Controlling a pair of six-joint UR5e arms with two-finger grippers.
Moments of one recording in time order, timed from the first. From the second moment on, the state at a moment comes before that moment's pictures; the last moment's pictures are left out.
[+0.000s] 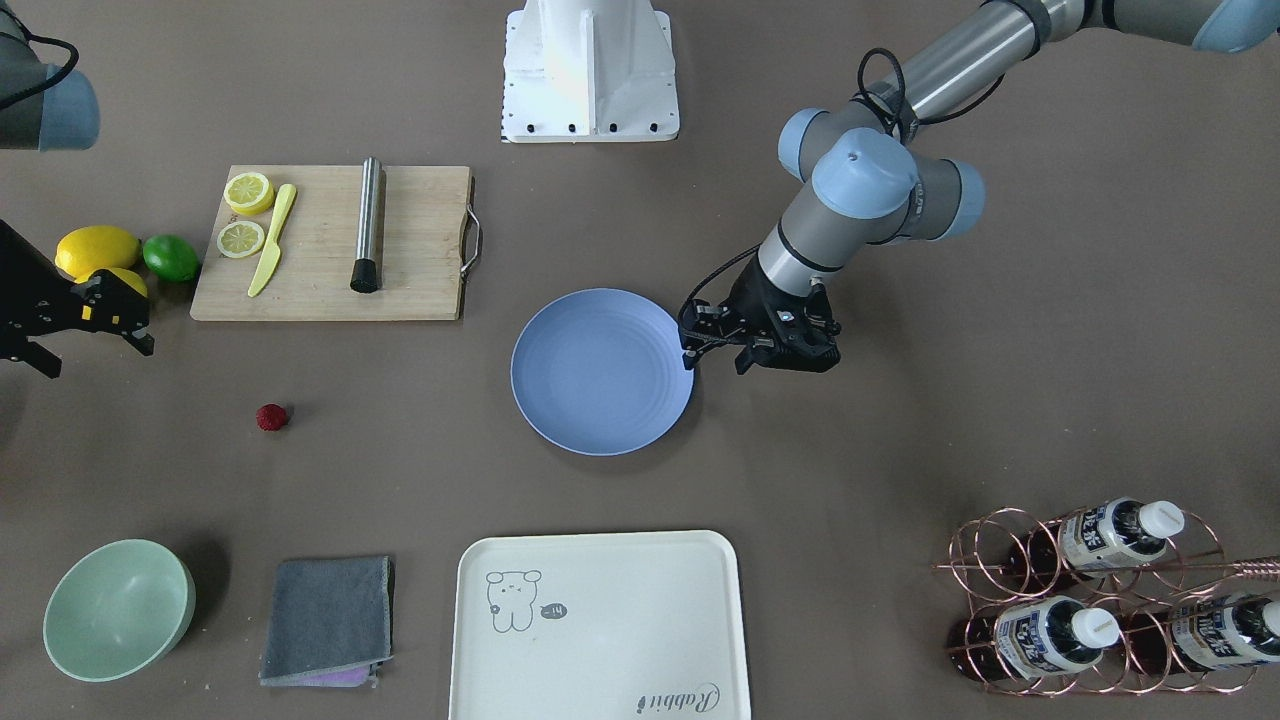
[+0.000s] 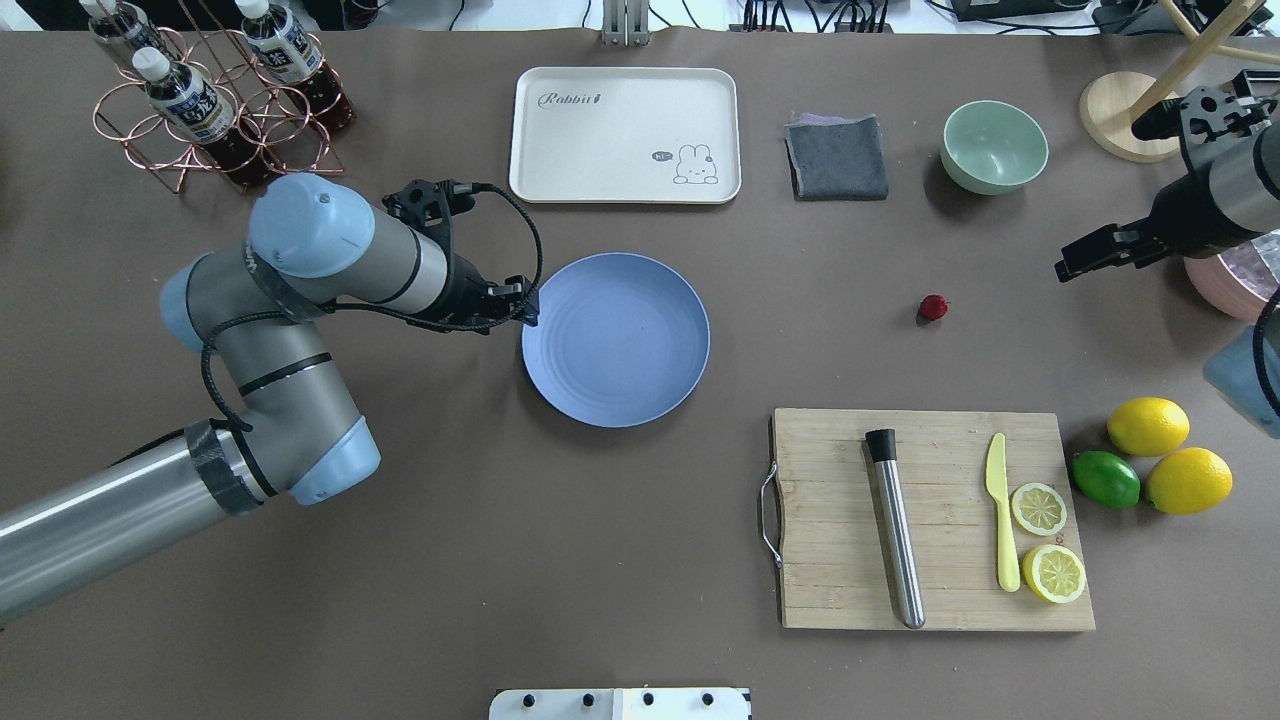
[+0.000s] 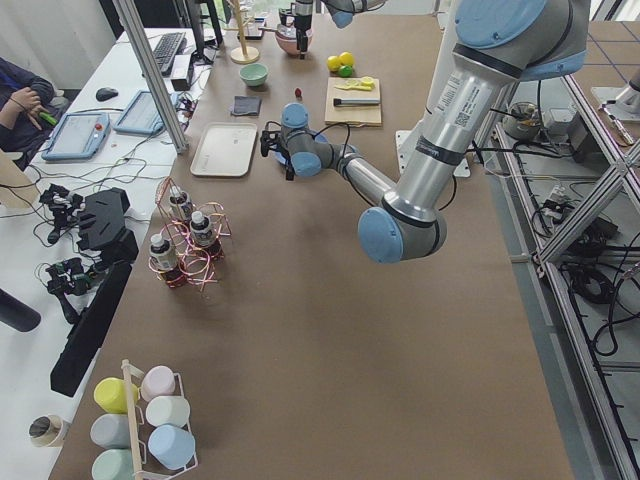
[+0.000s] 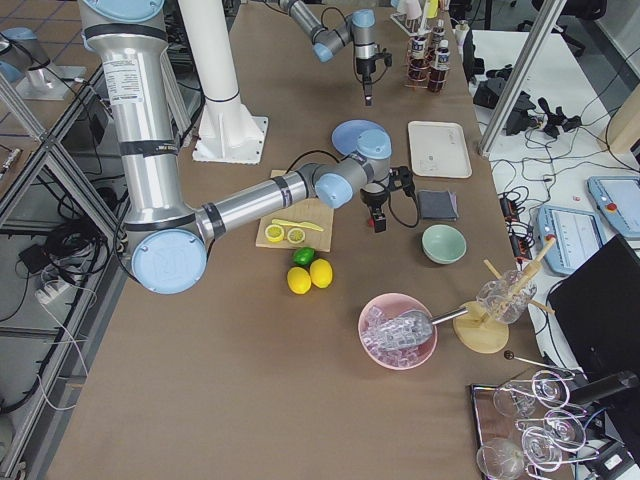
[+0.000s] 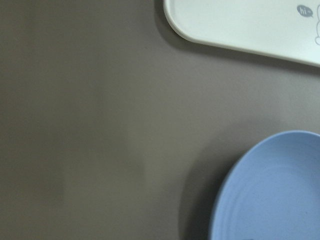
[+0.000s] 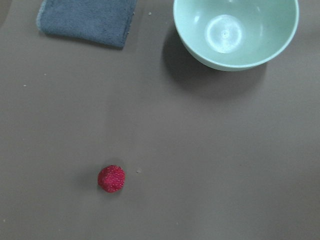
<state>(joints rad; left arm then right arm) -0.75 -2.06 -1.57 -2.12 -2.06 -1.19 1.02 -1.42 1.78 -1.28 2.17 0.59</state>
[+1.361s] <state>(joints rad) -1.24 -1.64 -1.71 -2.01 -2.37 -0.44 0.86 -1.23 1.54 -1.27 2.02 0.81</state>
